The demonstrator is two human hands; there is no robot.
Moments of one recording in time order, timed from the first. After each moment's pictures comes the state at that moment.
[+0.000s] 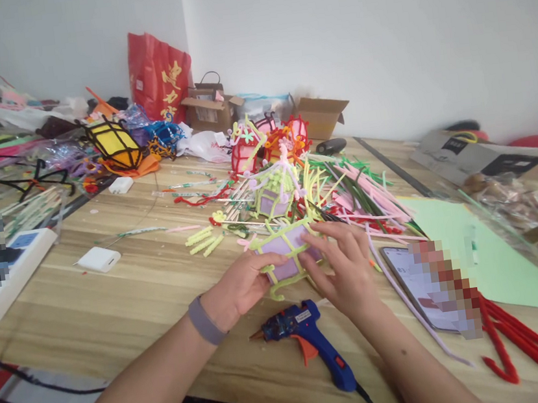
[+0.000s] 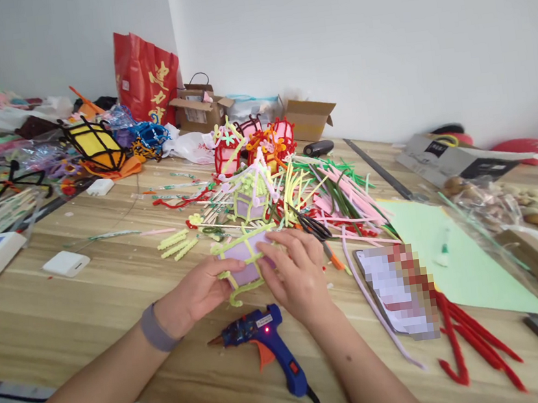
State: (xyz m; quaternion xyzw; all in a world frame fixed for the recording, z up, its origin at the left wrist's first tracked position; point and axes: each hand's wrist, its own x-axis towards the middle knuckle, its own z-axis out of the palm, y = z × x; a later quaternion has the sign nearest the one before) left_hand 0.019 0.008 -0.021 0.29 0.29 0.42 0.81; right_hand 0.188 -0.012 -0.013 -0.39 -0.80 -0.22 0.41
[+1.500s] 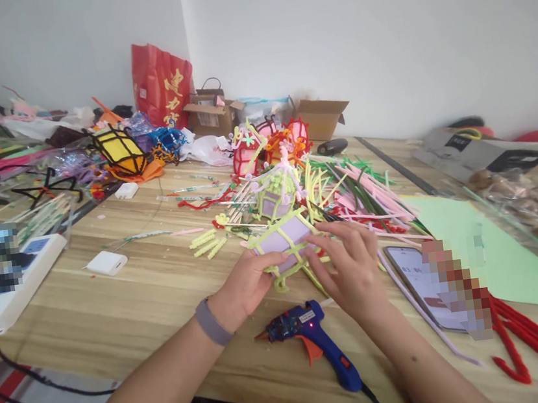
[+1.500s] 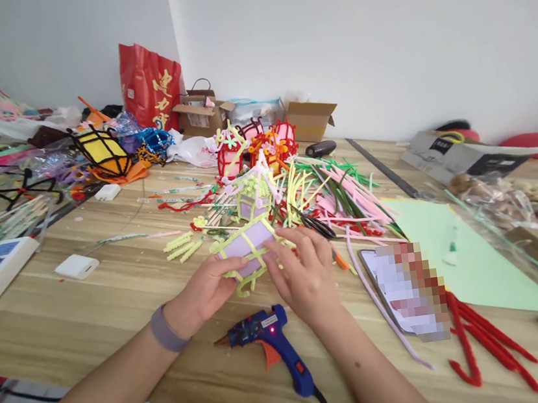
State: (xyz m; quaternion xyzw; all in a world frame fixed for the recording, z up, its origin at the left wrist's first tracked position) left_hand 0.021 0.005 -0.016 0.32 0.28 0.49 0.76; right_hand 0.186 -0.014 -0.005 -0.42 -0.77 -0.25 0.41
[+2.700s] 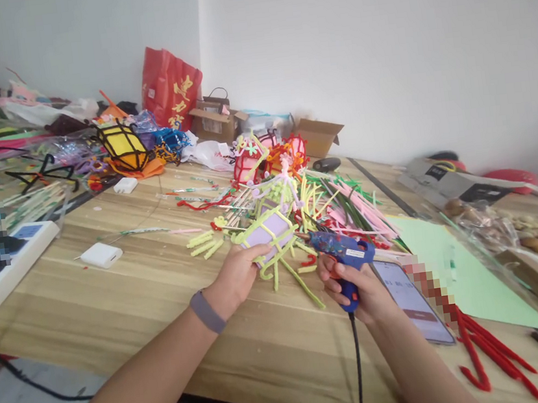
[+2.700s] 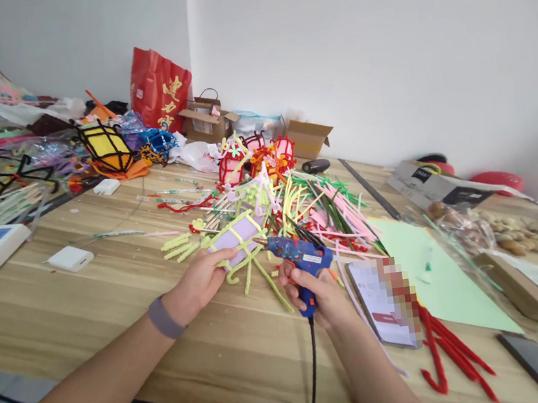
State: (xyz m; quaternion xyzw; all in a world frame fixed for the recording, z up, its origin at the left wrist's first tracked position) left_hand 0.018 0.022 -0.025 0.30 0.27 0.56 0.72; right_hand 0.210 -0.019 -0.011 -0.33 -0.51 0.62 0.50
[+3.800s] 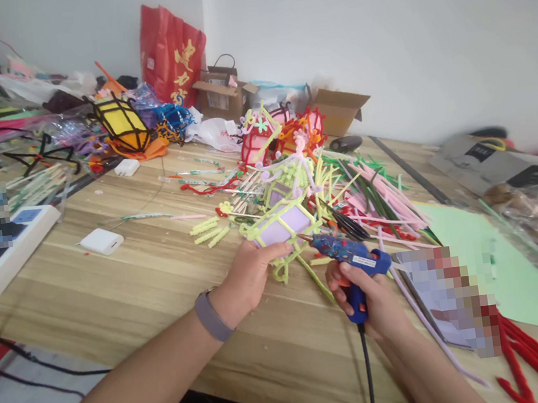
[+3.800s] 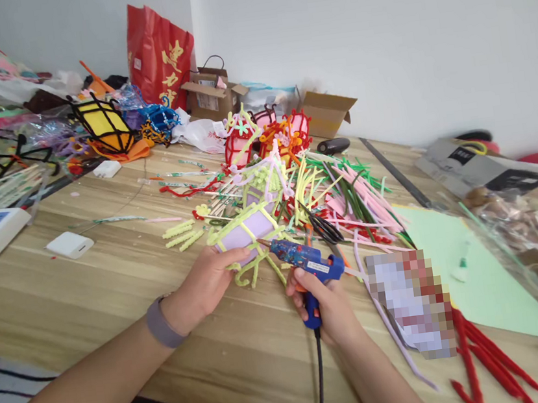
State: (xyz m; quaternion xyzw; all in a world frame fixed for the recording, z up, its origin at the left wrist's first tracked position) left_hand 0.024 0.009 -0.019 0.32 0.28 0.55 0.71; right_hand 0.198 -0.027 -0.031 -0.50 -0.39 0.58 0.51
